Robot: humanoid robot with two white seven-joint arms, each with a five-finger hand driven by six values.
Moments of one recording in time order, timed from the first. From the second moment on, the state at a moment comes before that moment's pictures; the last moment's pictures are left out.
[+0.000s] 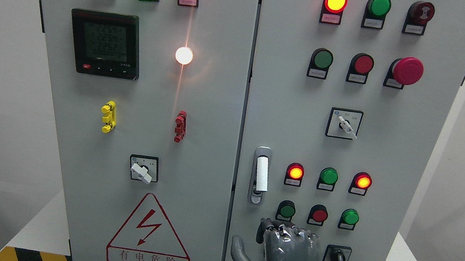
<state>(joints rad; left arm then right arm) 0.00 -0.10 -0.13 -0.05 0.16 -0.10 -0.06 -0.24 0.09 0.34 -1.83 1.43 0.17 -0.19</state>
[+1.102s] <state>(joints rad) 0.00 -0.10 -0.13 -0.05 0.16 -0.10 -0.06 -0.32 0.09 0.33 -1.84 1.43 0.17 -0.15</state>
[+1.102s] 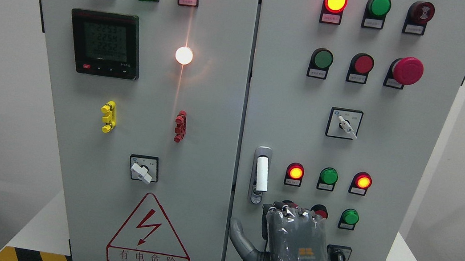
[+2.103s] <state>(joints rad) 0.00 -0.10 -0.13 -0.05 0.16 -0.10 -0.06 -0.40 0.10 0.31 -1.79 1.43 0.18 -0.15</state>
